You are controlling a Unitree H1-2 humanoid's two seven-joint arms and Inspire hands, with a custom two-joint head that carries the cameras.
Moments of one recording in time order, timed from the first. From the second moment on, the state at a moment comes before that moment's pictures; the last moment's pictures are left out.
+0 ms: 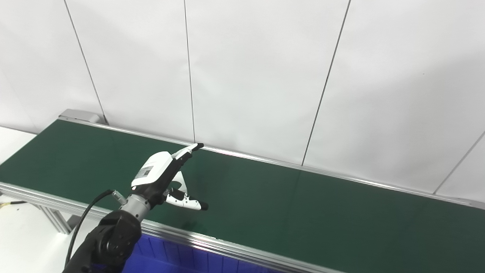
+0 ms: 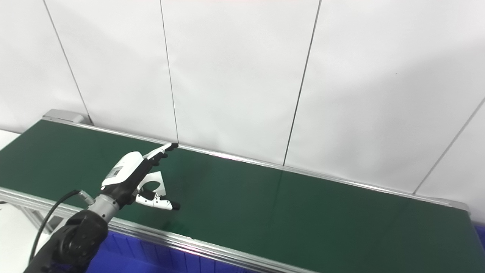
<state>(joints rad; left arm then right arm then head) -0.14 0.37 -0.04 -0.11 0.60 0.07 -0.15 0.15 -0.24 0.26 0.18 -0.37 -0.39 0.10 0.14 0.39</state>
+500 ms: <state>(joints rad) -0.22 0.37 -0.11 -0.01 0.67 0.15 -0.16 0.15 -0.24 0.26 0.18 -0.37 -0.39 0.10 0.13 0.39</state>
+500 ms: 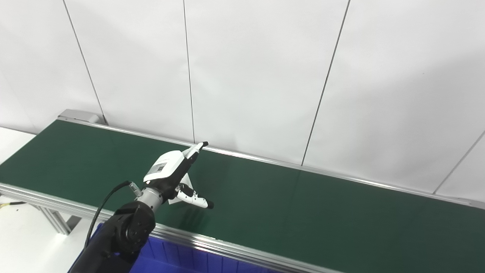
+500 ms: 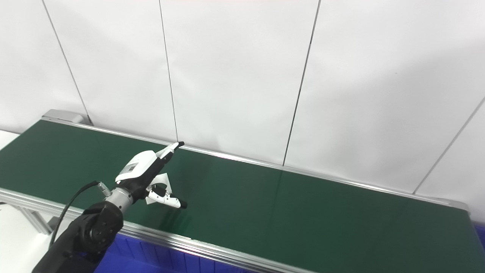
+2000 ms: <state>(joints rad) -0.30 0.32 -0.22 0.26 0.76 0.27 -0.09 0.16 -0.24 0.26 0.17 -0.36 -0.39 0.10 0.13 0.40</state>
